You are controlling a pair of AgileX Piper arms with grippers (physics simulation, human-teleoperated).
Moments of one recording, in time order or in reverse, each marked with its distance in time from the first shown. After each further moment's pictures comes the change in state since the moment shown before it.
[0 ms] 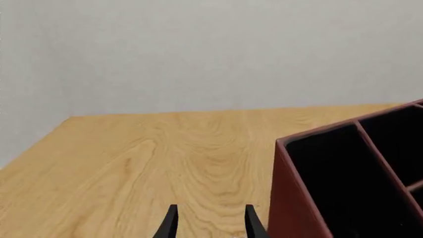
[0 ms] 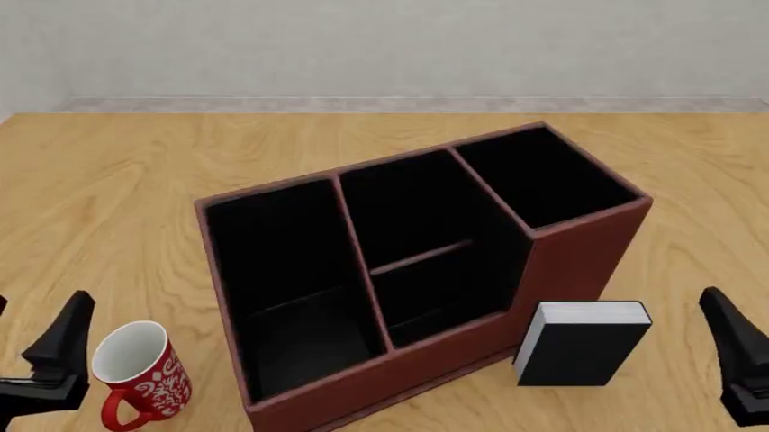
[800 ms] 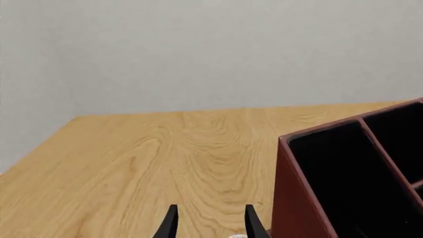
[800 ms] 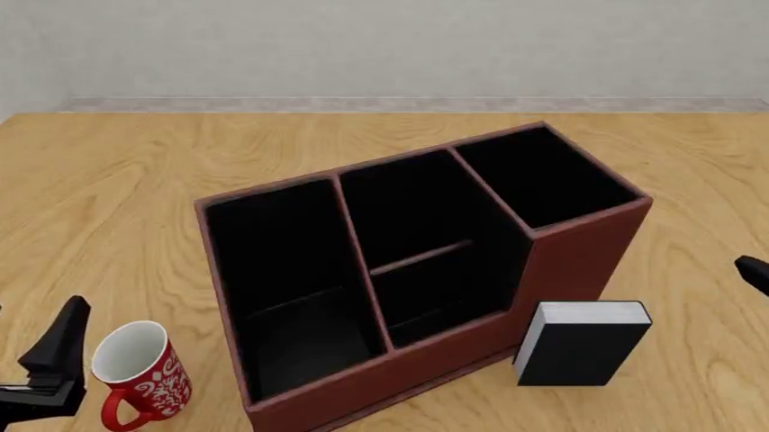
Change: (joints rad) left arm 0.015 -0.052 0.002 0.050 0.012; right arm 0.086 0.397 -0.598 0.604 -0.421
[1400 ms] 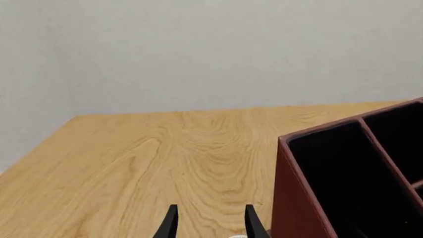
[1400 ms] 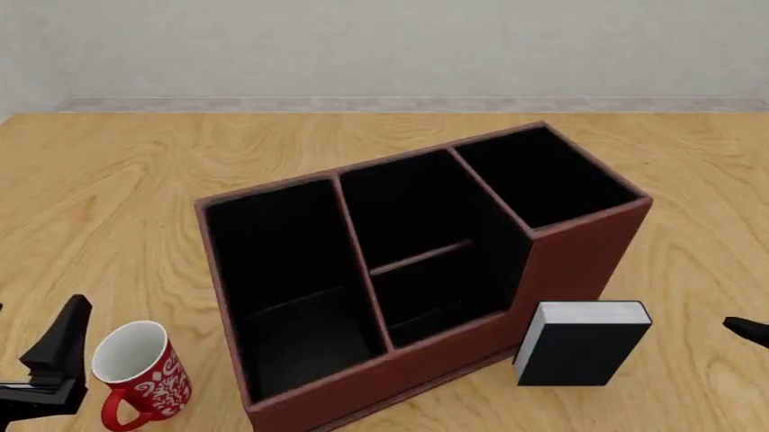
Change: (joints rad) left arm -0.003 0.017 0.000 -0.015 0.001; right arm -0.014 0.154 -0.067 0.250 -0.302
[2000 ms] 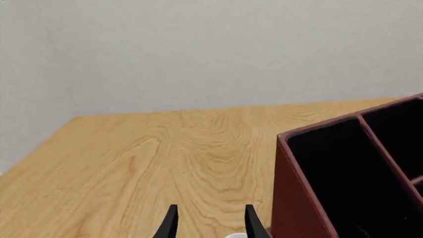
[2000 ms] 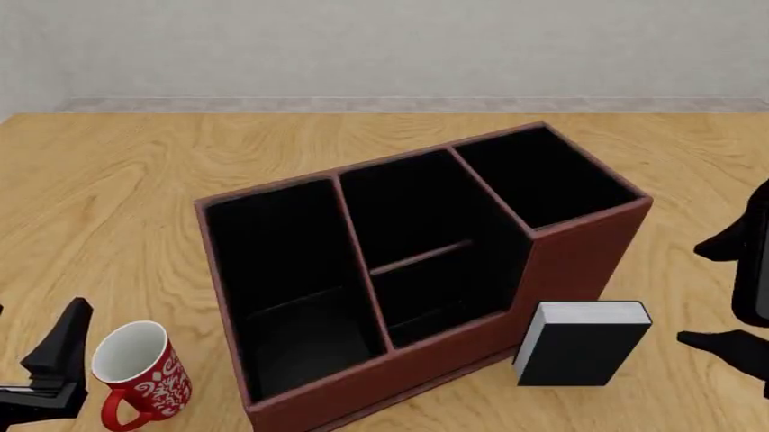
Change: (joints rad) left arm -0.004 -0.021 0.000 0.026 0.010; right arm 0.085 0.148 0.023 0.002 -0.080
